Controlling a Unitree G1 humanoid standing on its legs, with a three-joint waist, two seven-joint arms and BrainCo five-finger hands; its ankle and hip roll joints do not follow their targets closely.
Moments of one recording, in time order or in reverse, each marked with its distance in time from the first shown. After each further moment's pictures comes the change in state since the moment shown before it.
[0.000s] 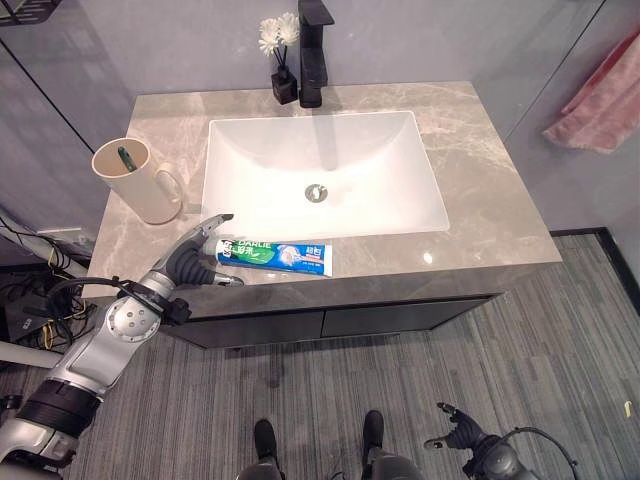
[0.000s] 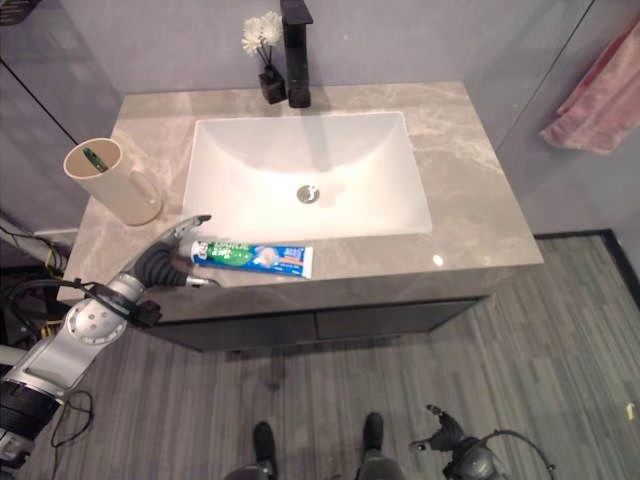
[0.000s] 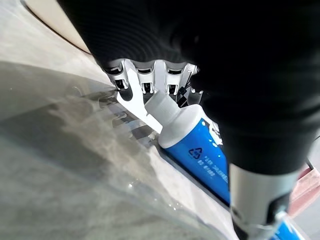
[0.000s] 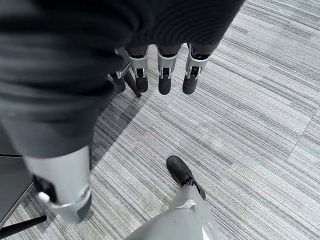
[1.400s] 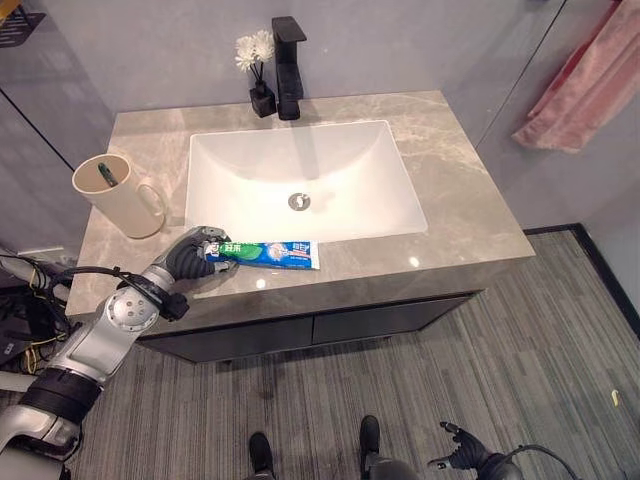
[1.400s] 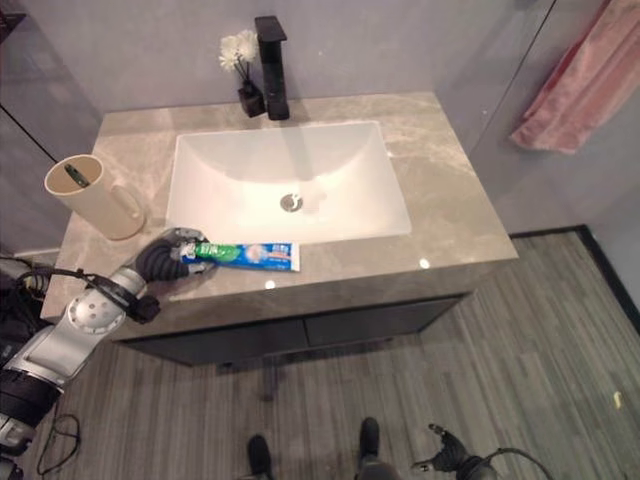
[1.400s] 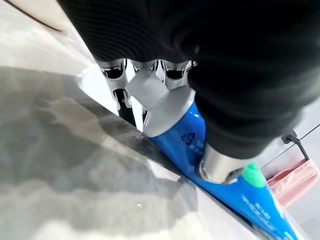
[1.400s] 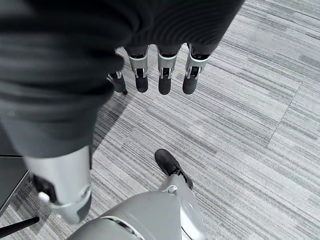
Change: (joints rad) left arm -0.069 0.013 -0.042 0.085 -0.037 0.029 -0.061; right arm 0.072 -0.007 0.010 -0.016 -0.003 -0.001 0.020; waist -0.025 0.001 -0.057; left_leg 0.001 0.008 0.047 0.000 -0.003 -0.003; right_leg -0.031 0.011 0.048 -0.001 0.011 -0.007
